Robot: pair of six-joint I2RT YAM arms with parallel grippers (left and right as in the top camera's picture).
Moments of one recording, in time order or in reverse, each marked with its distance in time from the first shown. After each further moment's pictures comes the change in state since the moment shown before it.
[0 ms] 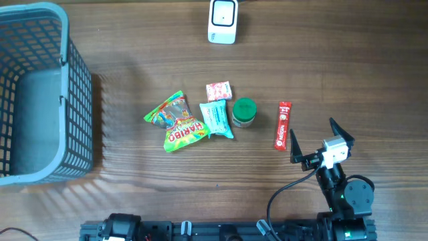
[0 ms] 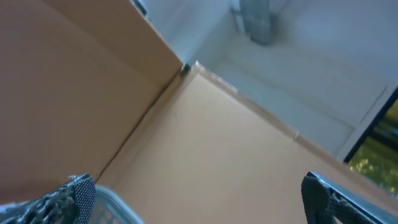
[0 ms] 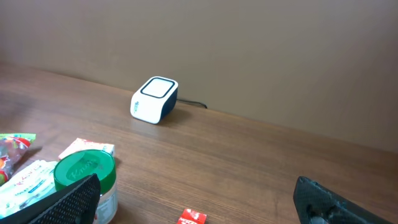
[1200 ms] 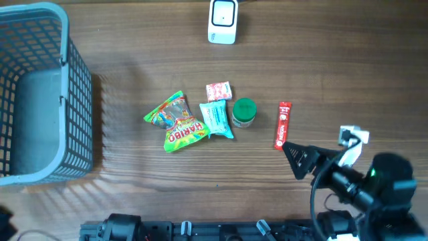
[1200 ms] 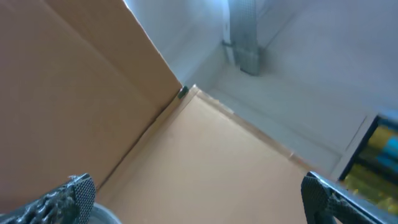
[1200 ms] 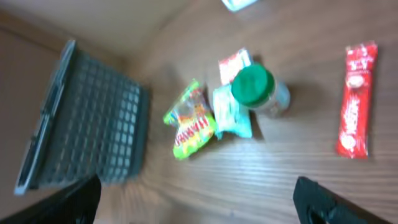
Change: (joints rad) left arm 0.000 -0.234 -0.352 0.316 -0.006 0.113; right arm 0.001 0.472 0.814 -0.935 -0.369 0.745
